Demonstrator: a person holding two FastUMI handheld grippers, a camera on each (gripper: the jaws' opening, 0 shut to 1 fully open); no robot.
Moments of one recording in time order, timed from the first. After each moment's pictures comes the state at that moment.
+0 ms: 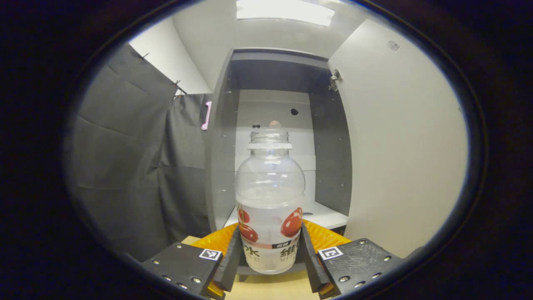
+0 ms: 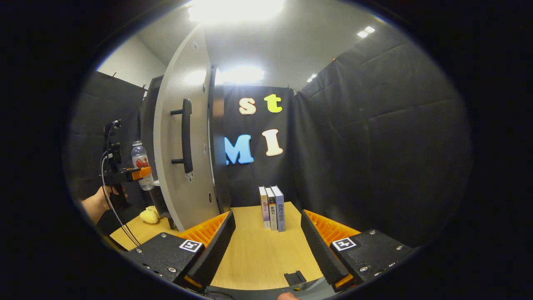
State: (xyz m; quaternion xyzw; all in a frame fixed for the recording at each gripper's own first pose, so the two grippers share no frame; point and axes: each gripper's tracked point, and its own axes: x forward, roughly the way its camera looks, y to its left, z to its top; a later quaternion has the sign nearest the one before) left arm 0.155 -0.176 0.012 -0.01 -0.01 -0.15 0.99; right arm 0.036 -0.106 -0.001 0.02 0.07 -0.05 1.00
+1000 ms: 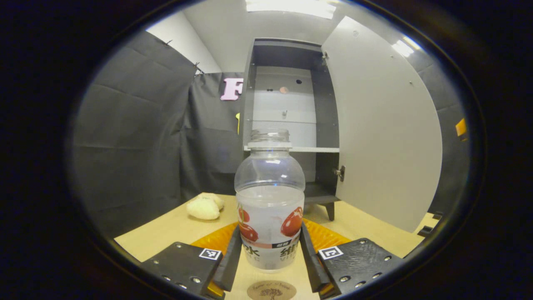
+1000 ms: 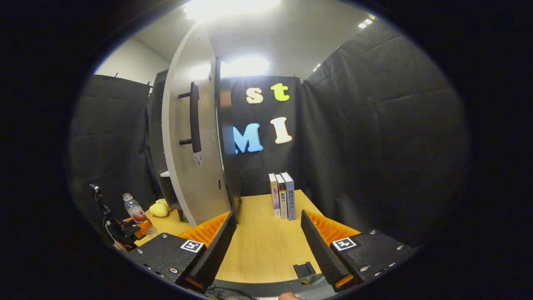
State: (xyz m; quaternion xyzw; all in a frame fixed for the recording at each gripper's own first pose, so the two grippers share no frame) left arm -0.007 -0.127 -0.200 -0.02 0.07 -0.12 0.99; right arm 0.033 -0.094 -0.031 0.02 0.11 -0.03 0.99
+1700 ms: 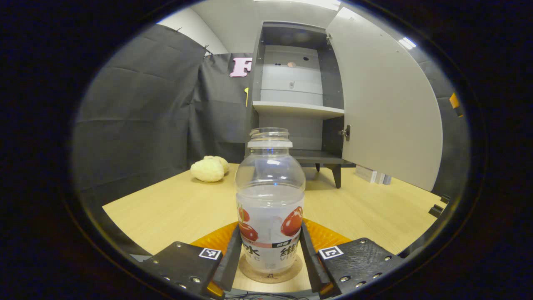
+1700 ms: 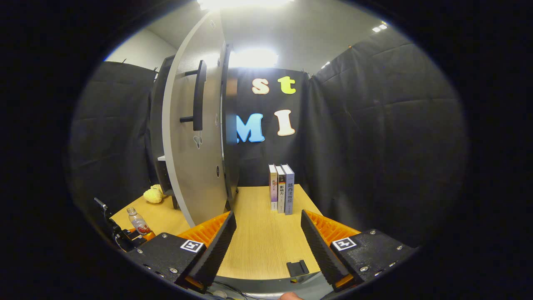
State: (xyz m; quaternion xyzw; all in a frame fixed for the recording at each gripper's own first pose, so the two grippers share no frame) left arm -0.053 -0.125 -0.312 -0.02 0.14 -0.10 0.99; right arm 0.042 -0.091 -0.053 -0.02 0.14 -0.02 0.99
